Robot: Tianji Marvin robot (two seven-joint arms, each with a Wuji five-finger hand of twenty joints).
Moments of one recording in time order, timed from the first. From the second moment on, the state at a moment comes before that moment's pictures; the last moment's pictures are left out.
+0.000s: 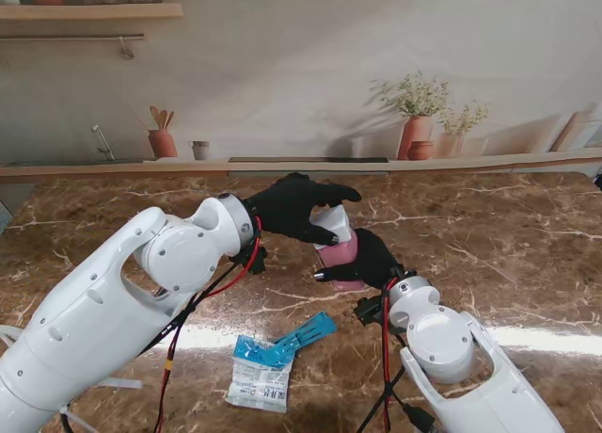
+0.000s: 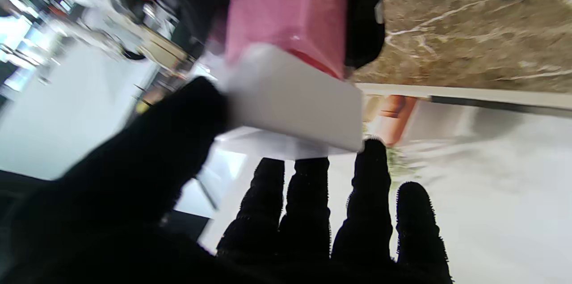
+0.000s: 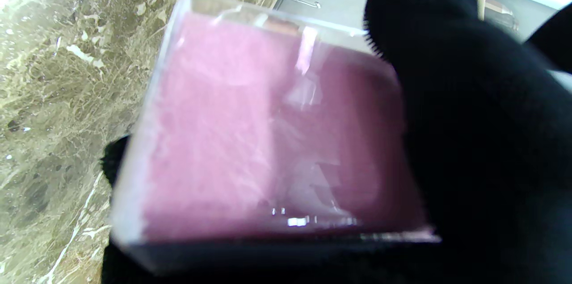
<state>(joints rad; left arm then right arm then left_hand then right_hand) 1.11 -1.07 -0.88 -1.83 0.45 0.06 -0.40 -1.63 -1.16 1.21 -1.80 -0.06 0.14 -0.03 0.63 -0.53 0.90 -0.08 0.36 0.06 0.19 0.37 0.60 0.06 0.30 0.54 0.36 0.18 0.29 0.78 -0.09 0.12 0.48 1.04 0.66 -1.09 0.88 -0.26 0.82 -0.11 0.62 0.97 1.04 0.01 0.45 0.92 0.97 0.04 0.49 0.84 0.69 0.27 1.54 0.86</state>
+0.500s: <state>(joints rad) 1.13 -1.06 -0.93 -1.82 0.36 0.10 -0.41 -1.64 -1.16 1.21 -1.80 -0.06 0.14 -0.03 0.60 -0.36 0.05 -0.06 0.25 0.13 0.12 0.37 0.21 0.09 0.15 0.37 0.20 0.18 0.22 0.67 -0.10 0.12 0.34 1.11 0.66 -1.09 0.88 -0.26 0.82 -0.11 0.62 0.97 1.04 0.01 0.45 0.92 0.97 0.04 0.49 0.84 0.70 0.27 1.54 0.86</state>
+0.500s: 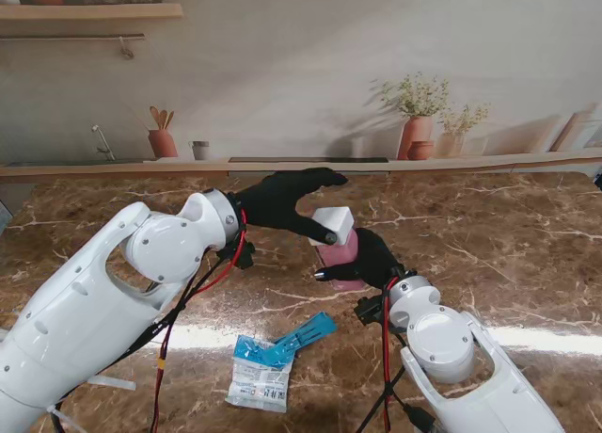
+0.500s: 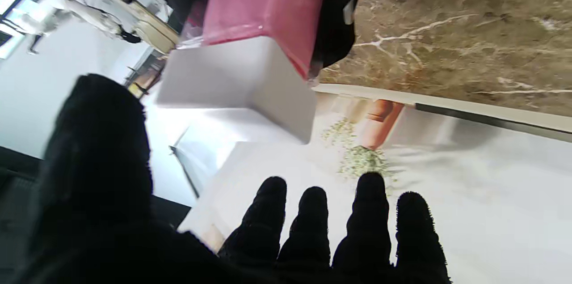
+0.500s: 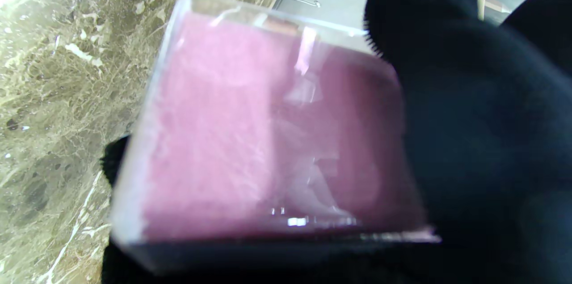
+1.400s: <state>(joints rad) 1.12 -1.08 -0.86 -1.88 0.43 0.34 -0.38 -1.62 -1.16 1.19 -1.80 -0.12 0.16 -0.02 0.52 -0.43 0.47 -0.05 0.51 0.14 0.38 0.51 0.90 0.16 0.52 0.70 0.74 0.32 0.58 0.92 0.10 0.33 1.09 1.10 0.66 -1.10 0.89 -0.26 0.82 -0.11 0.62 0.97 1.05 0.01 0.45 0.92 0.97 0.04 0.49 0.85 0.70 0.27 1.54 0.86</state>
